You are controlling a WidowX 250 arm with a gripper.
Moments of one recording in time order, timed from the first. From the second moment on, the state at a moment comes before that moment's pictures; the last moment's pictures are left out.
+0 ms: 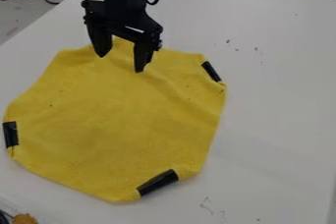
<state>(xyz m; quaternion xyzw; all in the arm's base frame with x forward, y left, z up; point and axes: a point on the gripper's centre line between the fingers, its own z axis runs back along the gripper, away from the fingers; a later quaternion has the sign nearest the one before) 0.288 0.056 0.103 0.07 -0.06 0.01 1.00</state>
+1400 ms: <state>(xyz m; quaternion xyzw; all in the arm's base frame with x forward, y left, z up) 0.205 -0.040 0.027 0.00 -0.05 0.14 0.99</state>
